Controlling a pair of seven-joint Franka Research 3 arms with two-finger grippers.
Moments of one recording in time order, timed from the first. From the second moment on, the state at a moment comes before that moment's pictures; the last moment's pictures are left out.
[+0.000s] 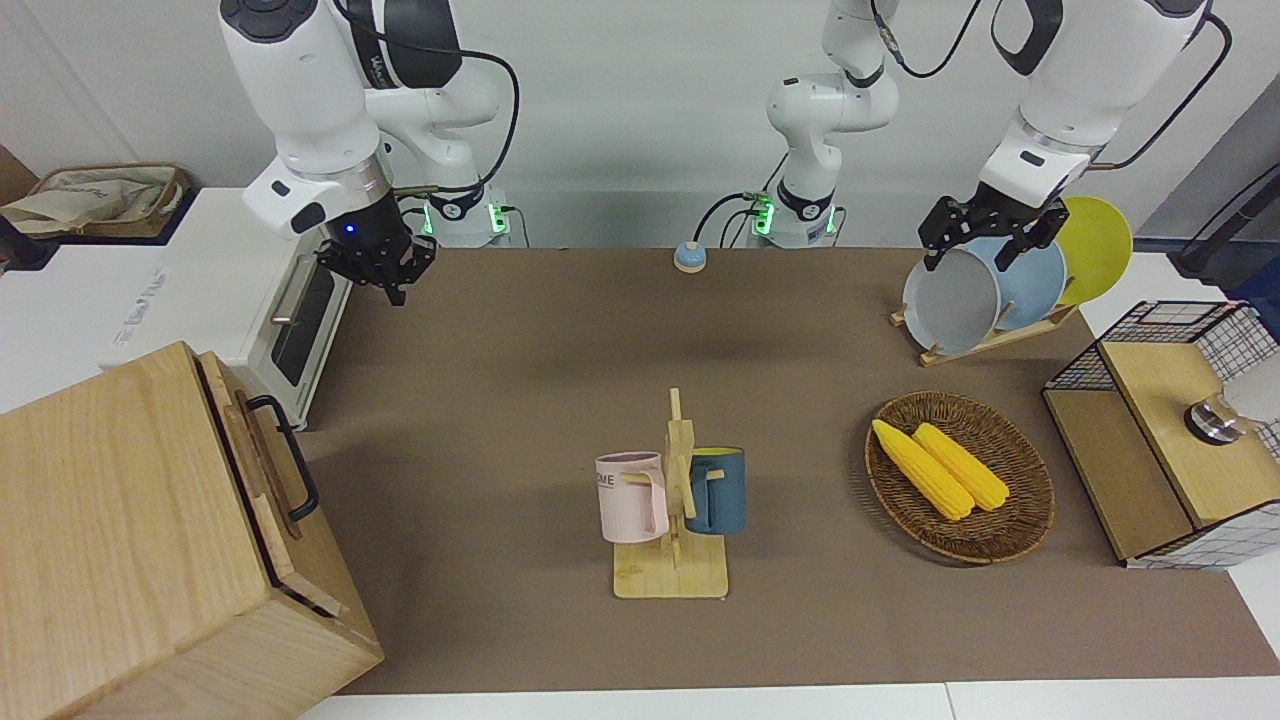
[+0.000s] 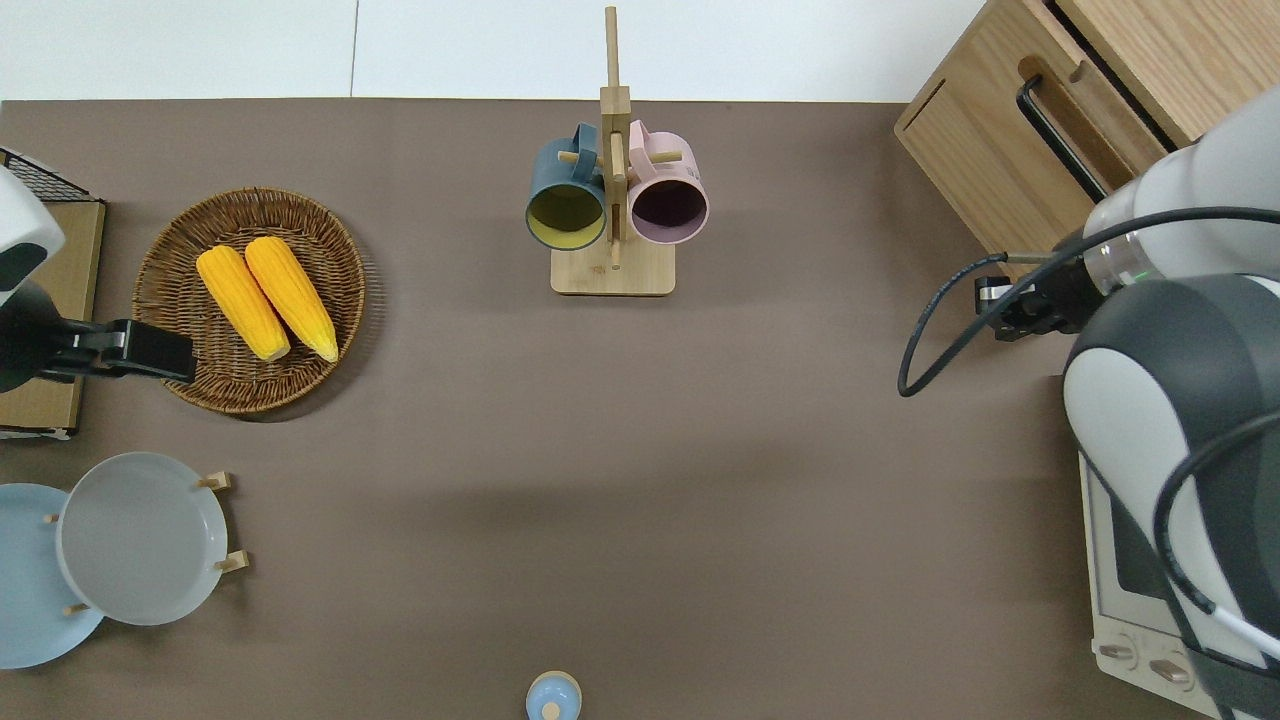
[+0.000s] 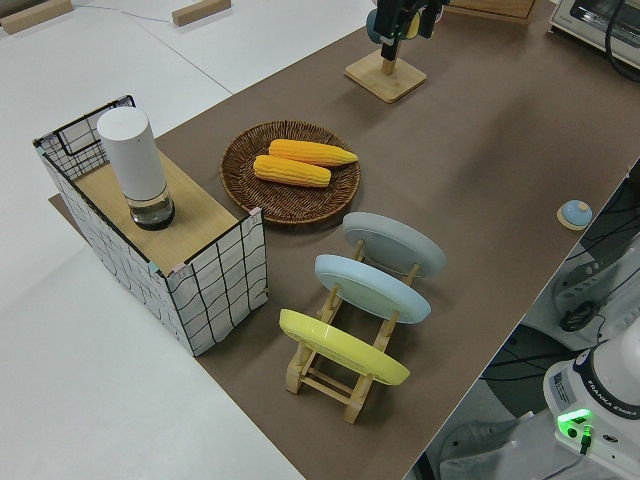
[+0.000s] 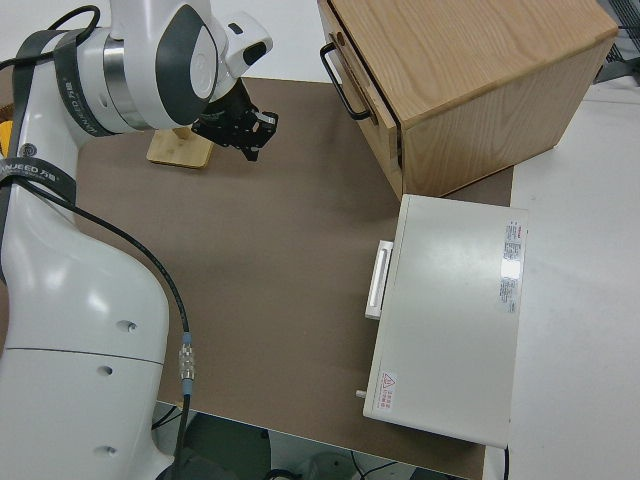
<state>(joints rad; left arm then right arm) 0.03 0.04 -0.06 -1.51 0.00 1.52 0.02 0.13 0.12 0.00 -1.46 -0.02 1.55 0.07</state>
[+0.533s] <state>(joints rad) 0.03 0.04 -0.06 -1.51 0.00 1.52 0.02 0.12 0.10 -0.04 -1.46 0.02 1.55 0.03</state>
